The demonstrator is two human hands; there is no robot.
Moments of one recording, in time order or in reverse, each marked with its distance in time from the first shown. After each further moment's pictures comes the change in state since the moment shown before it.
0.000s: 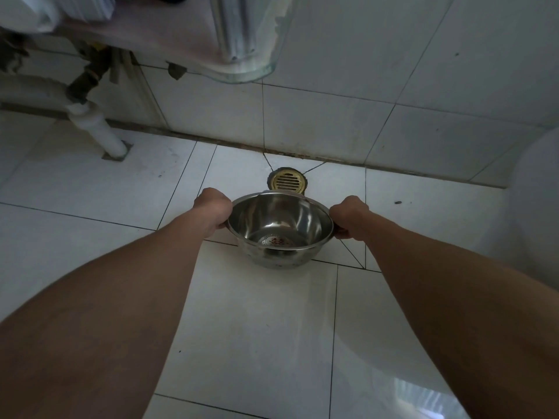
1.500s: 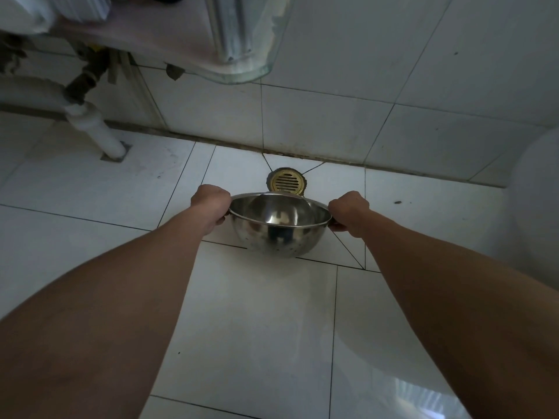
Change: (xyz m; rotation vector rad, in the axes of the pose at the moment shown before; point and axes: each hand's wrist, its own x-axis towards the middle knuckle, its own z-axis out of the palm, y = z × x) left_hand 0.008 0.006 0.001 -0.103 0.059 -0.028; right_hand 0.003 -0.004 -0.002 0.080 0.055 -0.026
